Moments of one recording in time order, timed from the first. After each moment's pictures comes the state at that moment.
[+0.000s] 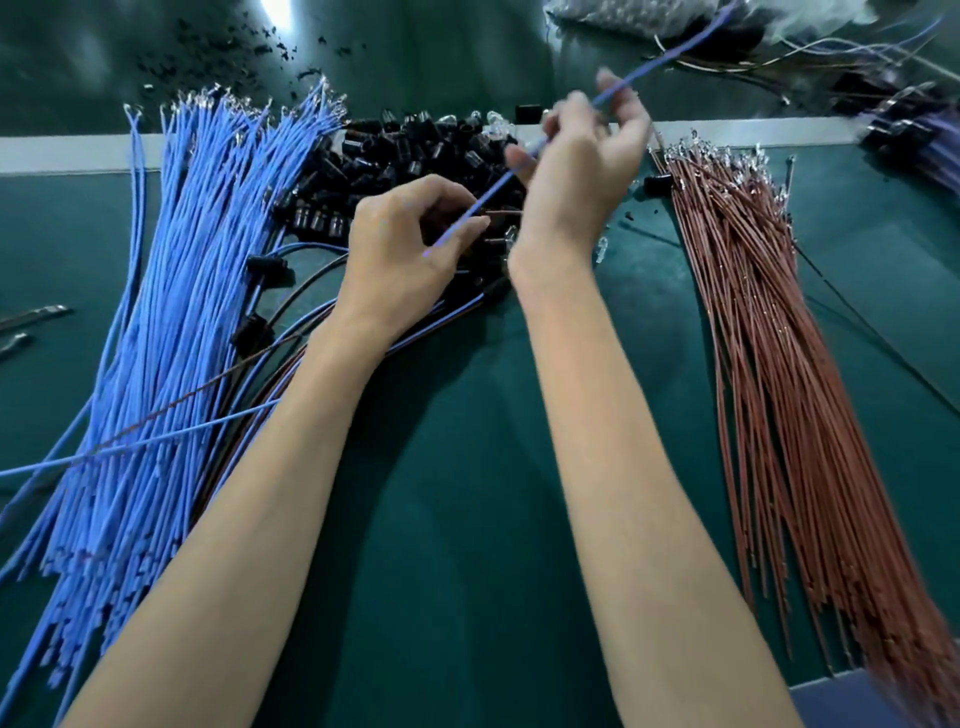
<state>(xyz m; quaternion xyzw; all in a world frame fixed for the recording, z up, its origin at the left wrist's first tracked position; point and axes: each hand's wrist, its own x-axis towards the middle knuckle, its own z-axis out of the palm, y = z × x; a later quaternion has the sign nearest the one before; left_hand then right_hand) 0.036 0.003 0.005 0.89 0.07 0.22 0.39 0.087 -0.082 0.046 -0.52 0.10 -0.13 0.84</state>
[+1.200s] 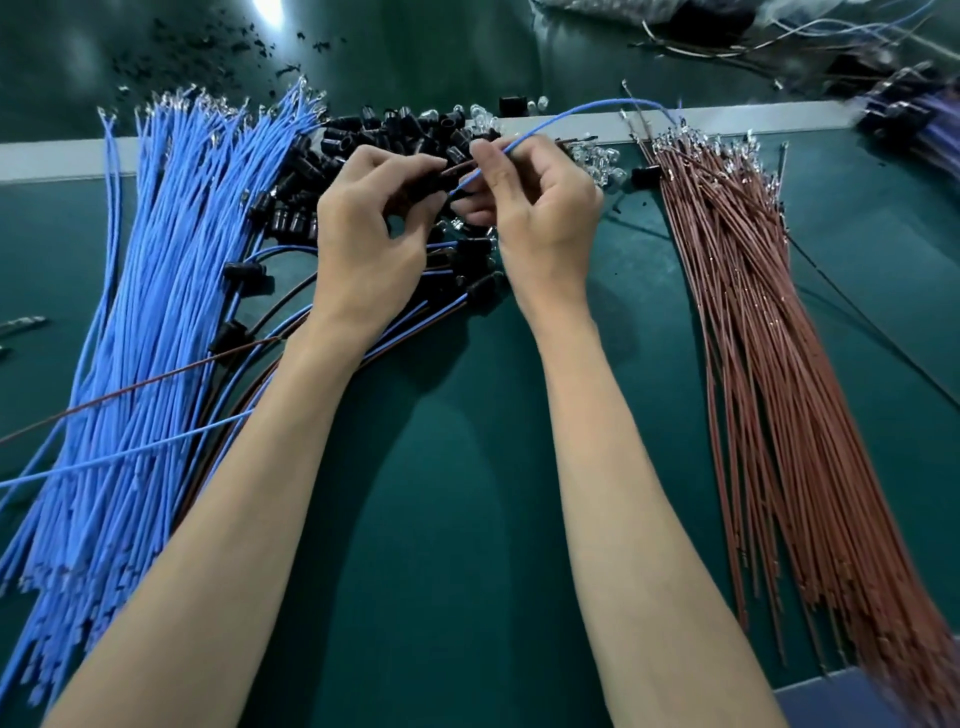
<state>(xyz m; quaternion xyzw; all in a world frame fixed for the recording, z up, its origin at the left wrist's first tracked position) 0.034 0.008 0.006 0.86 0.05 0.27 0.42 0.082 -0.106 0.011 -0.72 -0.12 -0.09 0.68</state>
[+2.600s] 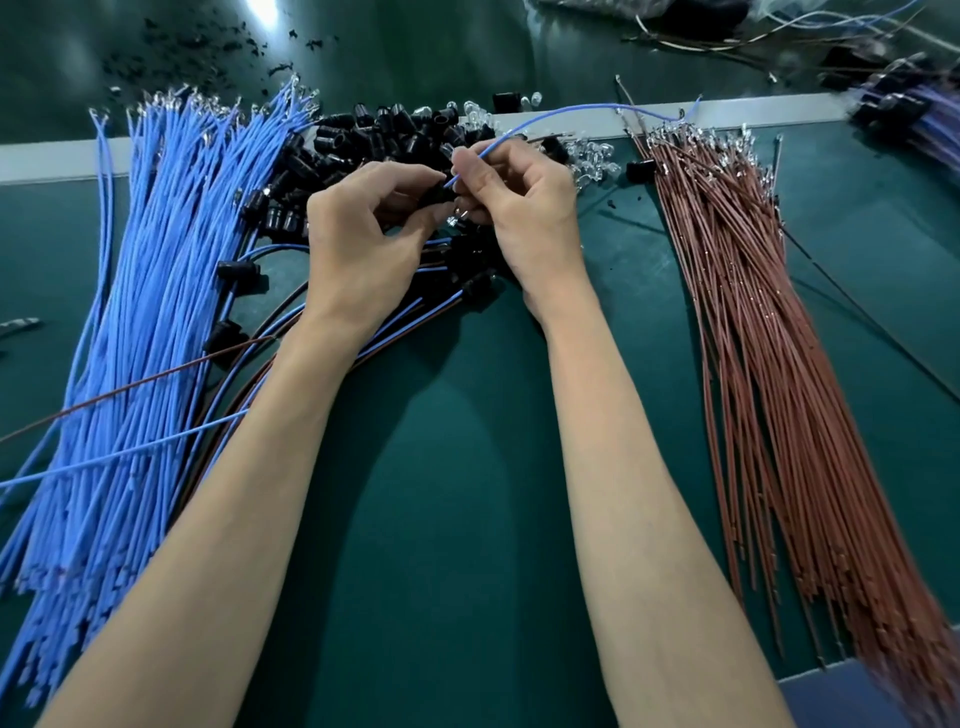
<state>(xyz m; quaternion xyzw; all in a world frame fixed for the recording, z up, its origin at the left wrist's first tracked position) 0.036 0.009 -0.001 0.83 0.06 0.26 0.50 0.091 -0.109 0.009 -0.71 -0.11 0.04 0.69</state>
